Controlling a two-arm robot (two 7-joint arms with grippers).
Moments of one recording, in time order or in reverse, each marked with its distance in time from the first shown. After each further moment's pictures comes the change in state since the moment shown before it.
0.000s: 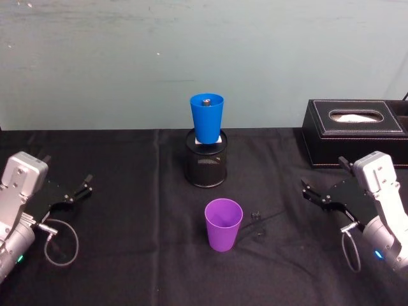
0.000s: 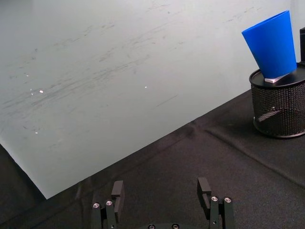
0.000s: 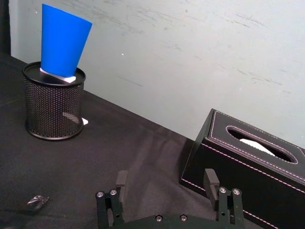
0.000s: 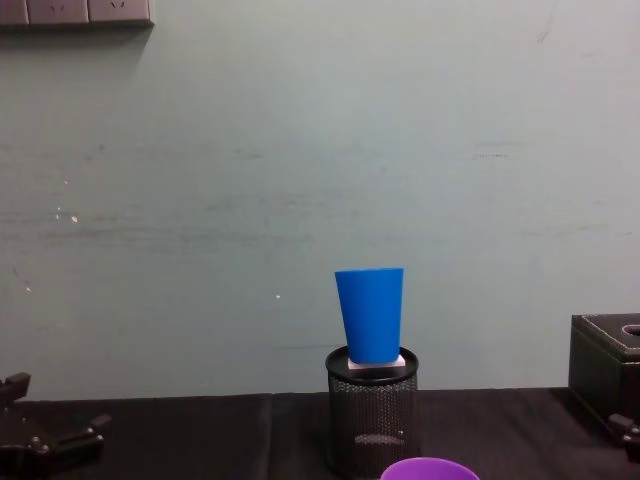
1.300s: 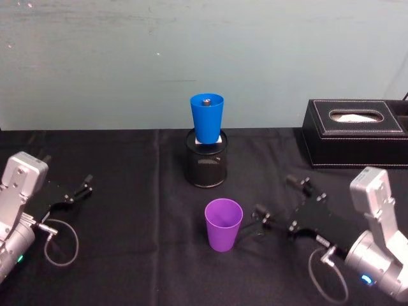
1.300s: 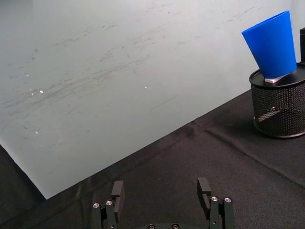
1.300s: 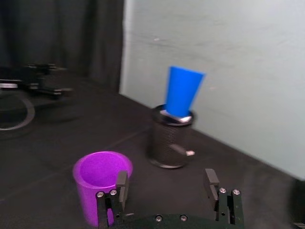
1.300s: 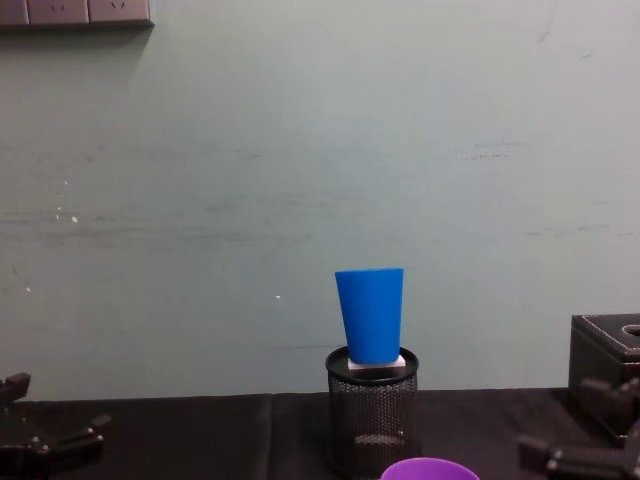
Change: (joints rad) left arm 0.000 0.000 0.000 0.000 0.000 0.000 0.000; right arm -0.084 0.031 0.013 -0.141 0.146 -0.074 0.331
